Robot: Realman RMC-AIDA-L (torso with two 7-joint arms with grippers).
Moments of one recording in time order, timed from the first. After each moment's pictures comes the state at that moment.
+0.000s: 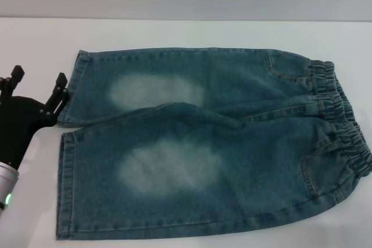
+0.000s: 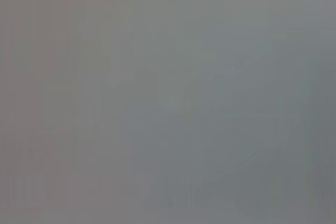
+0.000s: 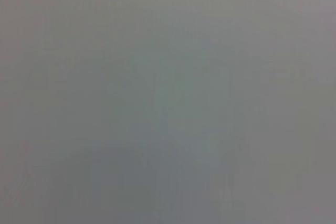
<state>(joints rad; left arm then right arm) -0.22 -2.06 2.42 0.31 -0.82 1.30 -0.03 0.13 2.09 -2.32 -0.26 0.79 -1.59 0.11</state>
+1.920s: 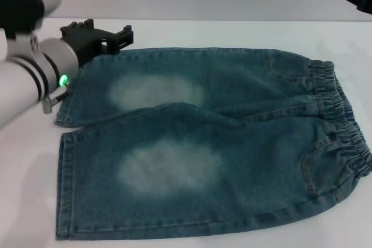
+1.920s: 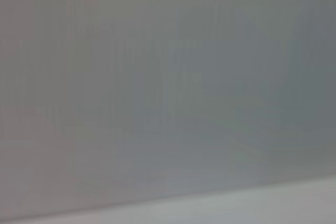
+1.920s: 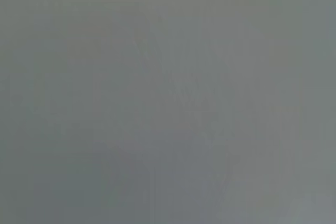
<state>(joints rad) -0.26 -2.05 1.80 1.33 -0.32 -0.32 -0.08 0.24 1.99 -1.59 -1.34 0.53 0.33 0.18</state>
